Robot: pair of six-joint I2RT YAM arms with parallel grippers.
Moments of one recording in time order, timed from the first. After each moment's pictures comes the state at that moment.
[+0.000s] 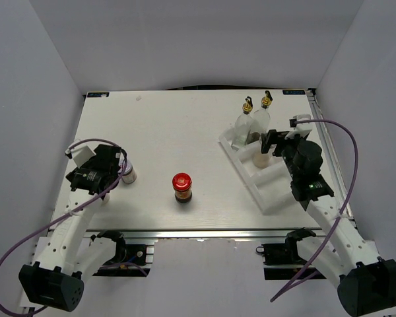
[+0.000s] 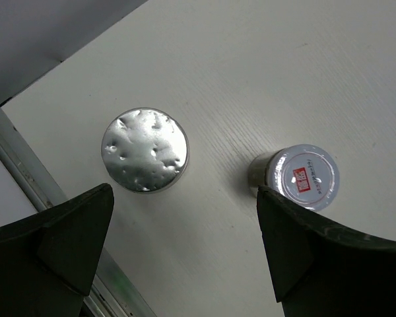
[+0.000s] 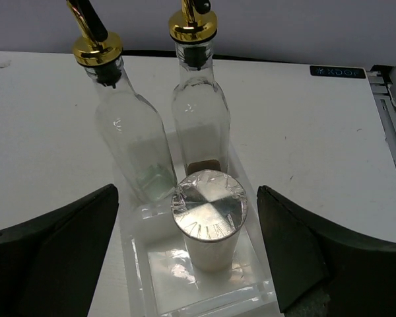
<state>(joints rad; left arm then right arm) -0.22 0.91 0.91 -0.98 -0.81 -0.88 0.28 0.87 0.61 0.17 0.09 0.07</state>
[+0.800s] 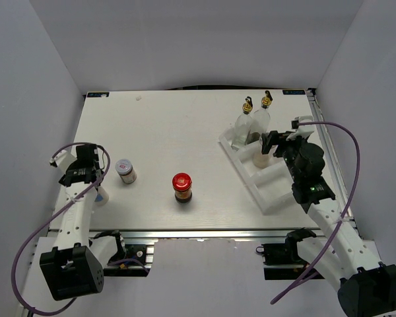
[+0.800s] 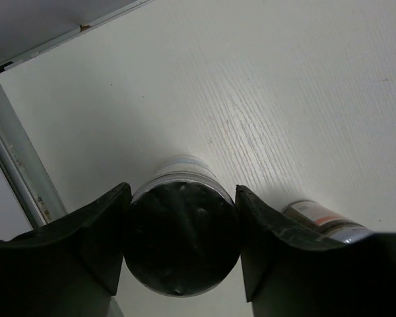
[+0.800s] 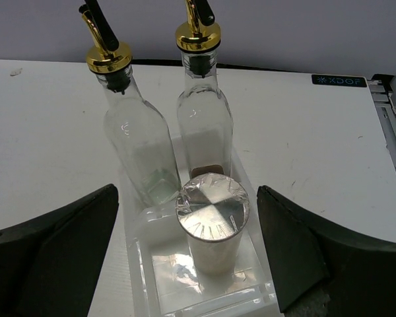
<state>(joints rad) 0.17 1.00 0.77 -0.75 -0.62 -0.79 0.28 0.82 0.60 0.17 0.07 0.07</state>
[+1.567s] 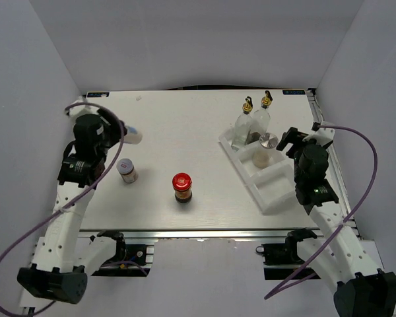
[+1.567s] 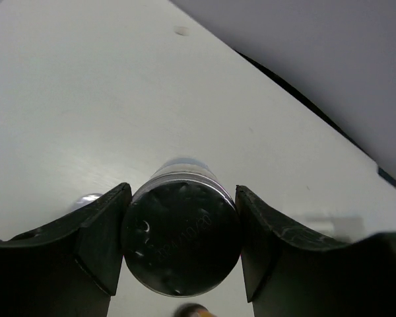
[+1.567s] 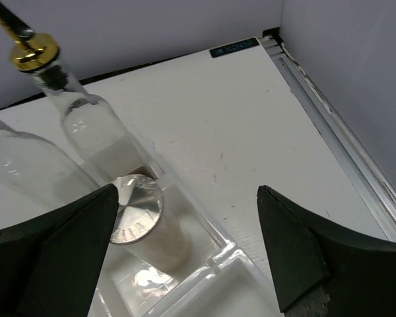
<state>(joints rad) -0.11 0.96 1.13 -0.55 -0.29 -0.63 0.23 0.78 0.59 0.09 0.38 0.21</state>
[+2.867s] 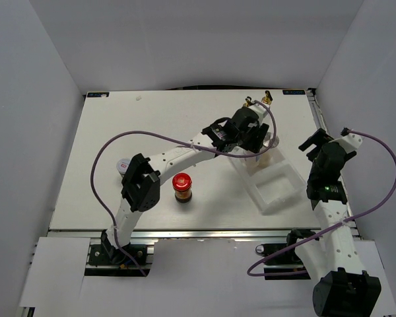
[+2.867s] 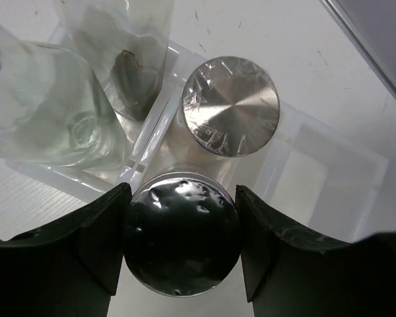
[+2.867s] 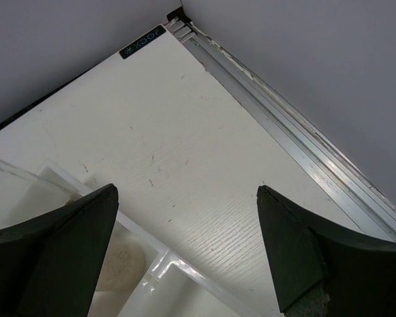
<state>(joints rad) -0.96 2.11 1.98 -0.43 -0.12 -0.27 -0.08 0.80 0.61 -0.03 0.35 0.36</state>
